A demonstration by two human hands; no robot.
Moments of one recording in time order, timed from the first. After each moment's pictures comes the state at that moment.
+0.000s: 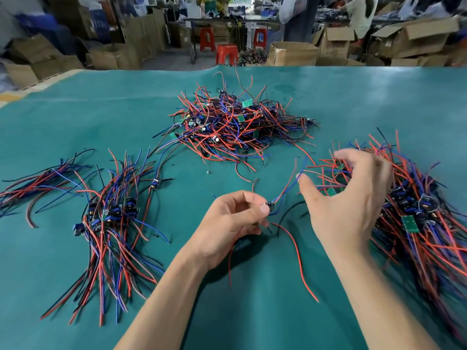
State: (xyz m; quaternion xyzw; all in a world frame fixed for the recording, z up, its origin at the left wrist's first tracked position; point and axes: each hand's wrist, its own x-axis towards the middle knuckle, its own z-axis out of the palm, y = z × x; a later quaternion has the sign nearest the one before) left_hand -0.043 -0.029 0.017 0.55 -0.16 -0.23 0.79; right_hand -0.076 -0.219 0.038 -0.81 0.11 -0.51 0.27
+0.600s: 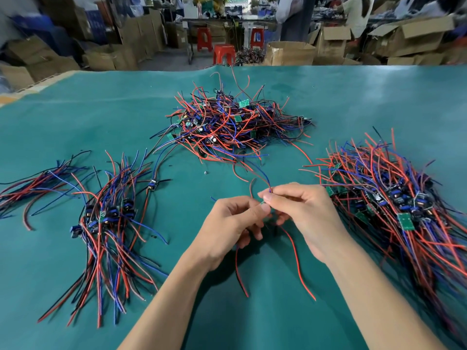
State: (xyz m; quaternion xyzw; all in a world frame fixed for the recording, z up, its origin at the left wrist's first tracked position) left_hand -0.044 -0.034 0.012 0.67 -0.17 -0.19 0.70; right_hand -0.073 -0.198 0.032 -0.72 0.04 -0.09 0.69
